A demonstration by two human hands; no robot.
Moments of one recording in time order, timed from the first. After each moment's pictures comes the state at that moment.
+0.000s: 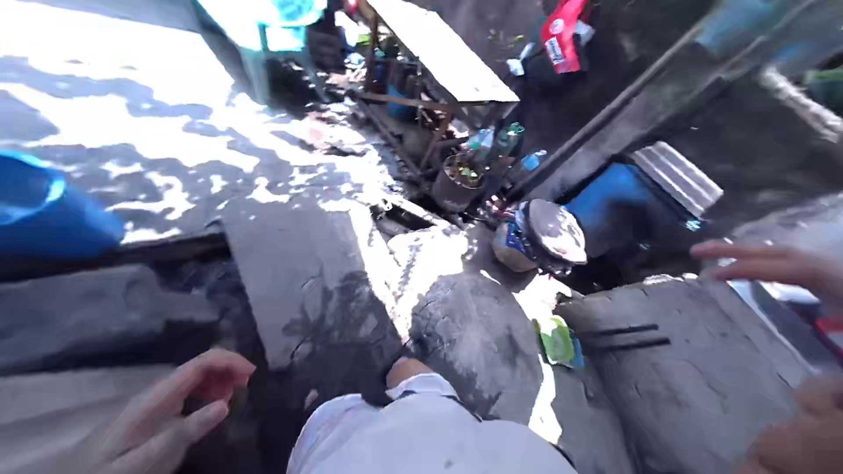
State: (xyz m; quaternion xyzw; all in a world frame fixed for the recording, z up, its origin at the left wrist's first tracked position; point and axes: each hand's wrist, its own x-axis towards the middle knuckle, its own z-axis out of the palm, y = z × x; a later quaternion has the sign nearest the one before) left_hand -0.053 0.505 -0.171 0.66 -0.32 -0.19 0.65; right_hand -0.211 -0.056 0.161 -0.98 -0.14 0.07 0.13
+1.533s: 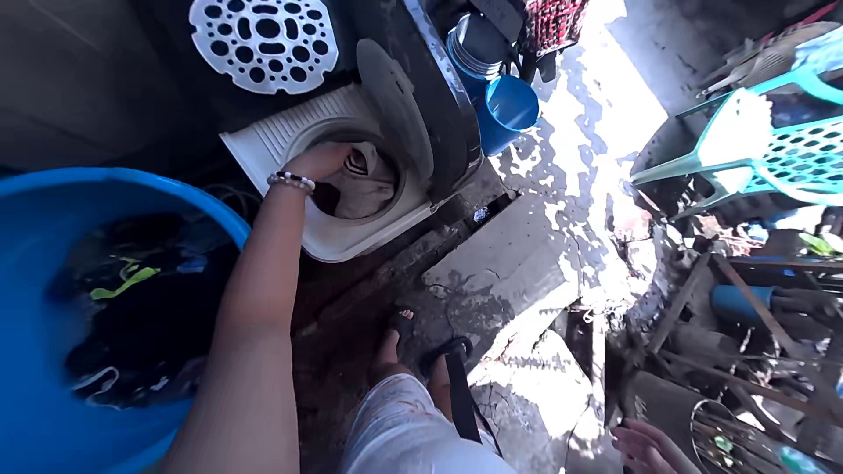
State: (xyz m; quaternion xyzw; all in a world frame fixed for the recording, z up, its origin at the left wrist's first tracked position) left_hand -0.219 0.871 -0.272 0.77 0.45 -0.05 0.45; right_hand -0.024 0.205 -0.133 -0.81 -0.08 0.48 0.32
